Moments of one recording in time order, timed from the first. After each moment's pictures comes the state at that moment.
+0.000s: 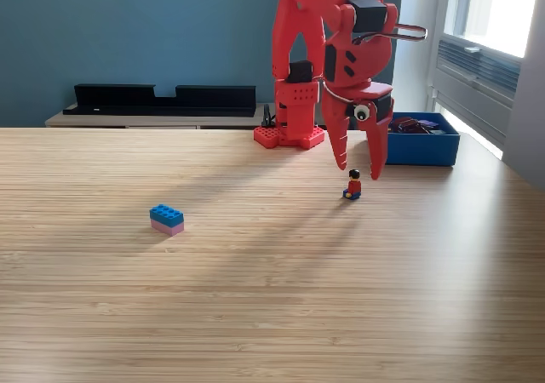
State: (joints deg) arm -20.0 87.4 98.6 72.0 -30.2
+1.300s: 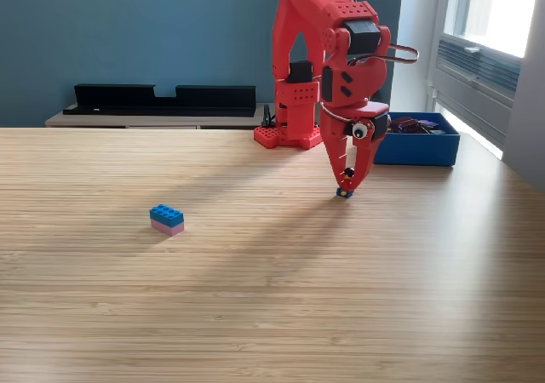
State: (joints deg) arm -20.1 87.4 107.3 59.6 -28.7
